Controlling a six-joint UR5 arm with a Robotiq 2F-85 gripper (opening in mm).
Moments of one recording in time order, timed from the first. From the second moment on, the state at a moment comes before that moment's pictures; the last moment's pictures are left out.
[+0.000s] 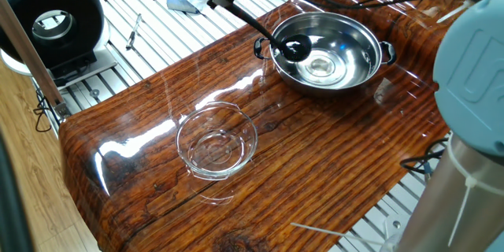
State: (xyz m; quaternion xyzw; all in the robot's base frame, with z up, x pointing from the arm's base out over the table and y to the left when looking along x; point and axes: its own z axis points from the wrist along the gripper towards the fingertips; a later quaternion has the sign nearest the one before) arm 0.720 -0.013 0.182 -0.30 0.90 0.06 0.32
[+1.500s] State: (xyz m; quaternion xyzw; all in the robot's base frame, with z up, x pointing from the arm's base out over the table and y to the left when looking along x) arm 0.696 -0.023 0.182 -0.25 0.93 0.02 0.27
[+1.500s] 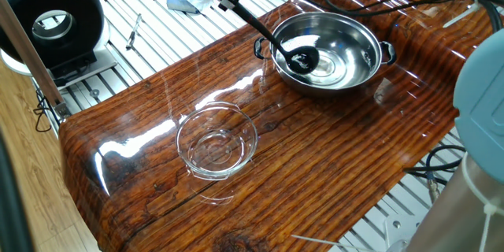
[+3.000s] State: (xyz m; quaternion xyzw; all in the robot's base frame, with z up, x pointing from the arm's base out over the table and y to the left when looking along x) arm 0.684 -0.027 0.162 -0.26 0.94 0.01 0.21
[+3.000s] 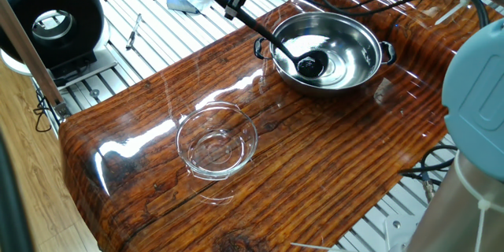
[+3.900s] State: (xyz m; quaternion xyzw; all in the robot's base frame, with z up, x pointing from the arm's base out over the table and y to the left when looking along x) arm 0.681 -0.036 0.160 -0.24 0.95 0.00 0.20
